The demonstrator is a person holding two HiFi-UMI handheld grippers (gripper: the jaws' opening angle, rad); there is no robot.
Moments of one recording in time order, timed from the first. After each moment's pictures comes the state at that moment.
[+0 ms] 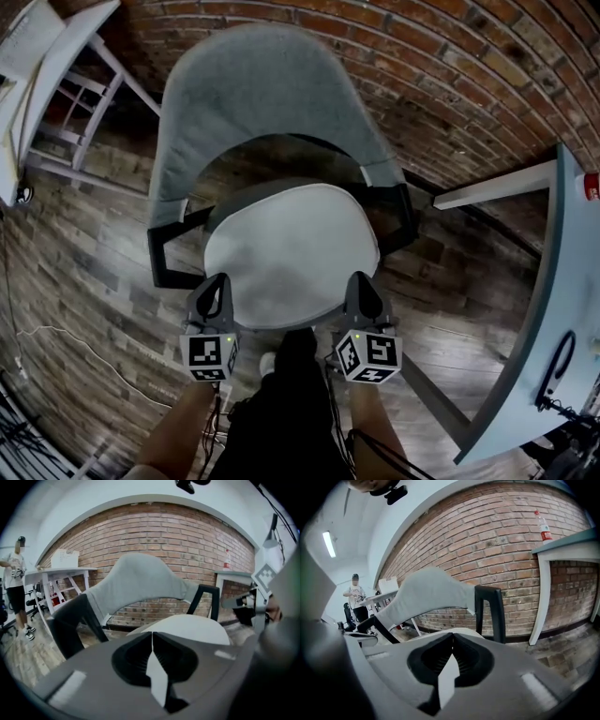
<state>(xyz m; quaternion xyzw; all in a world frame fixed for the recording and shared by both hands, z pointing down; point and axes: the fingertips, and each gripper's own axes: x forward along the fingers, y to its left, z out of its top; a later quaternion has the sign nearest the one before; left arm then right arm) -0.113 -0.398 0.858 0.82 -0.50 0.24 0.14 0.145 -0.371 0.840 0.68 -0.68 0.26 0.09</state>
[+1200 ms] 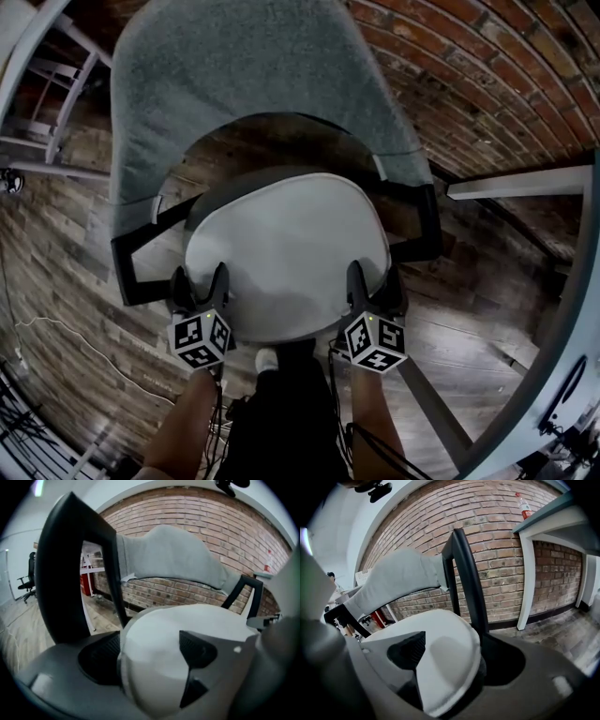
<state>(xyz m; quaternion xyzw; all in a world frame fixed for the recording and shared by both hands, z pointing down) -0.152 -0.426 0.967 0.70 -0.62 0.22 0.28 0.198 -0.392 0.952 0.72 -0.61 0.31 0.10</state>
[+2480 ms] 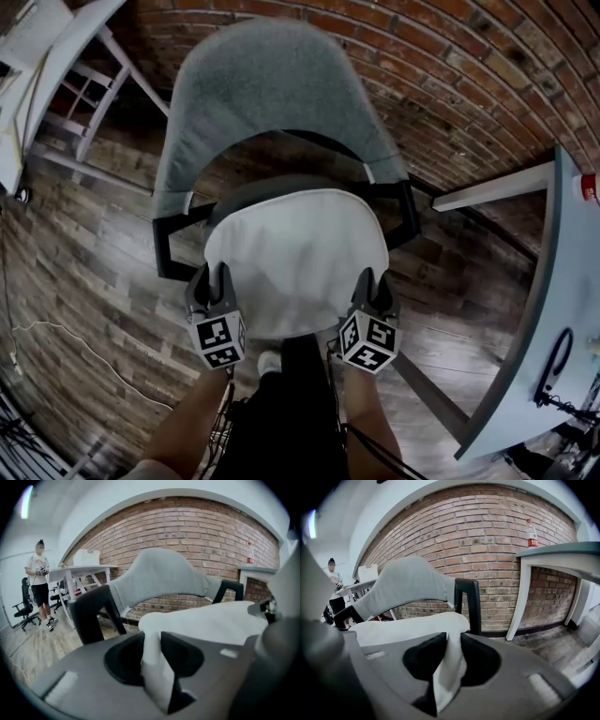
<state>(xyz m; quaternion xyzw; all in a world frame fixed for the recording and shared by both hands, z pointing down) -0.147 -0.403 0.877 0.74 -0.61 0.24 0.16 0.177 -0.354 0.868 0.74 -0.59 0.27 0.15</state>
